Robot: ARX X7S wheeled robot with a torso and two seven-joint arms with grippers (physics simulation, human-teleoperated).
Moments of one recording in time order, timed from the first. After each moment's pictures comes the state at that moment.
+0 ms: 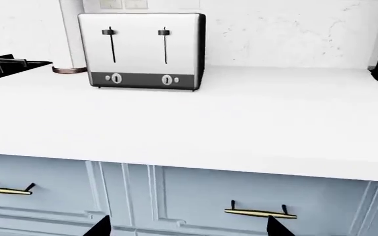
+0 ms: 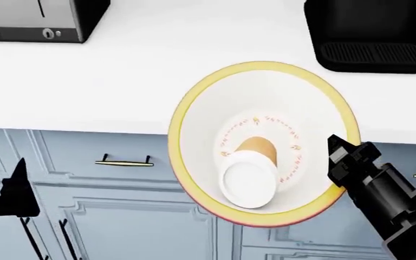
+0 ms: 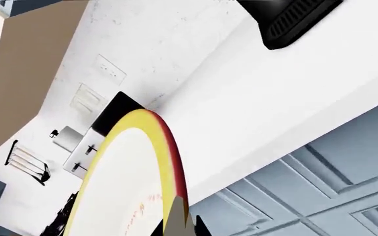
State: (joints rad) left arm -0.42 -0.53 0.19 0.10 -0.64 -0.47 -0.32; right arm 0.89 0.88 -1.00 0.28 2.04 -0.02 -0.03
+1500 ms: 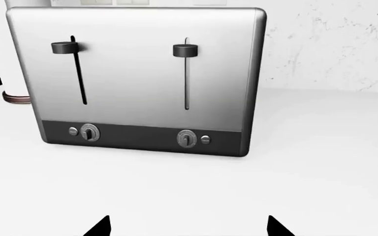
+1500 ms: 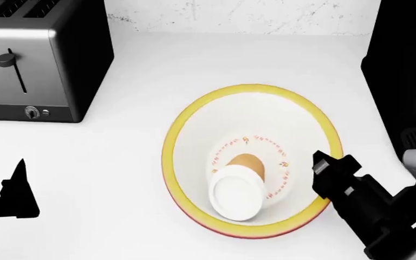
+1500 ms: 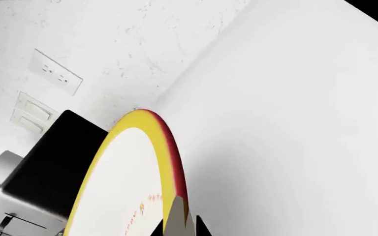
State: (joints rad) left arm -0.41 -0.53 0.19 0.10 -0.65 -0.46 -0.33; right arm 0.89 0.80 -1.03 0.40 2.02 0.02 -0.04
